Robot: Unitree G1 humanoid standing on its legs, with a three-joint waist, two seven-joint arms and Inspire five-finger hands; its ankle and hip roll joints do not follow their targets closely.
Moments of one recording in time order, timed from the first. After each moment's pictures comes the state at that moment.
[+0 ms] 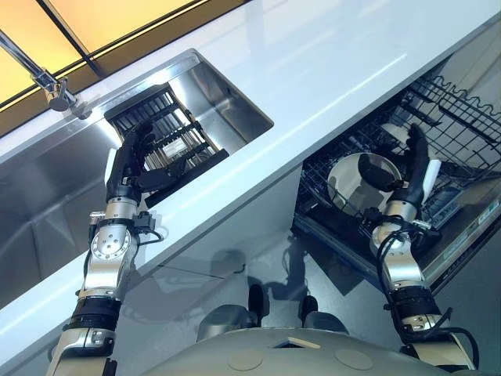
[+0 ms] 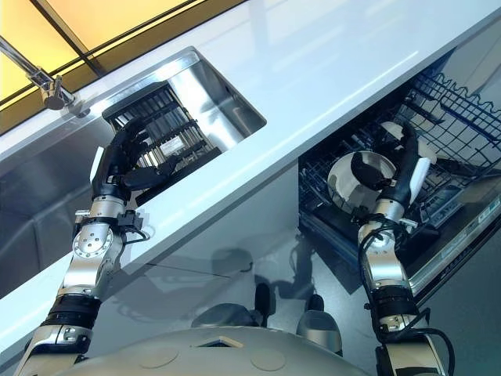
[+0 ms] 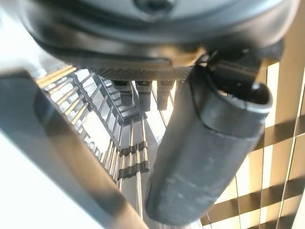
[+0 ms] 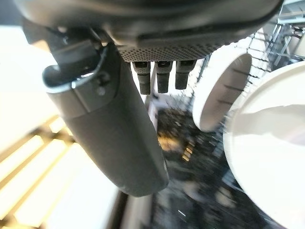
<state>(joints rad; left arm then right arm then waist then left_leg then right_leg) -0.01 0.44 0.04 0.21 -0.28 -0.29 0.07 -0.08 -0.35 -0.07 0.30 0.09 -0.32 -0.59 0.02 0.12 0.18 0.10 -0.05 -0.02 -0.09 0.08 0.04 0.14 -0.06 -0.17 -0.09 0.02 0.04</state>
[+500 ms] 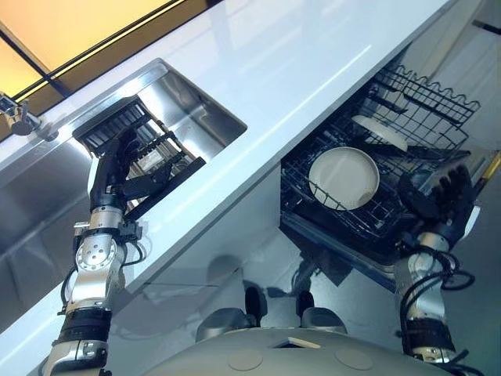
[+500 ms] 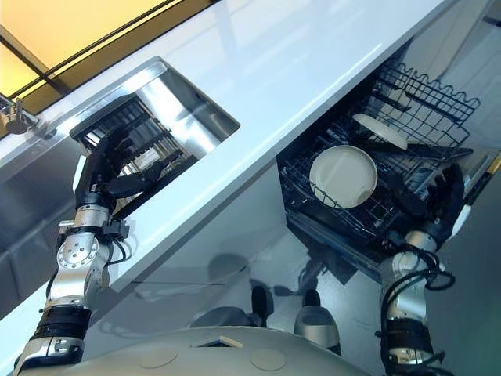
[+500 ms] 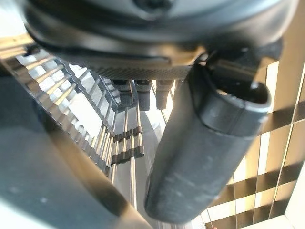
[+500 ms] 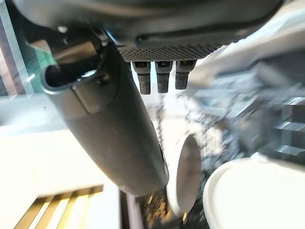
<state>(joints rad) 0.06 0.44 0.14 0.20 -0.29 -0.29 0.04 0.11 -0.30 -0.24 0.36 0.52 -0.34 -0.39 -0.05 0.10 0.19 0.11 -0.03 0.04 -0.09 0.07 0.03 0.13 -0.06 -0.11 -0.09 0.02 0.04</state>
